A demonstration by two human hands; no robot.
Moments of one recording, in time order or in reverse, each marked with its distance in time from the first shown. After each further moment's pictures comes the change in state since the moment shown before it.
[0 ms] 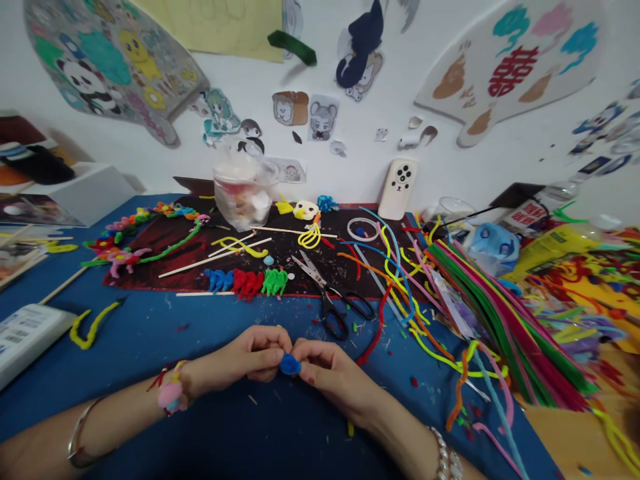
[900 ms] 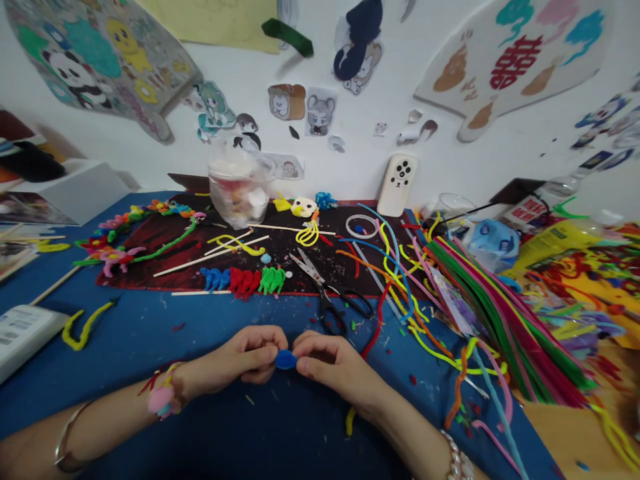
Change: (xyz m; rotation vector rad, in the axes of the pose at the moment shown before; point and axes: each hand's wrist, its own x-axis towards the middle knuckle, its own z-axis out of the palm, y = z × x) left_hand -0.002 -0.002 -0.001 0.009 0.003 0.005; right_hand -0.002 -0.017 -0.005 -0.179 0.031 -0.014
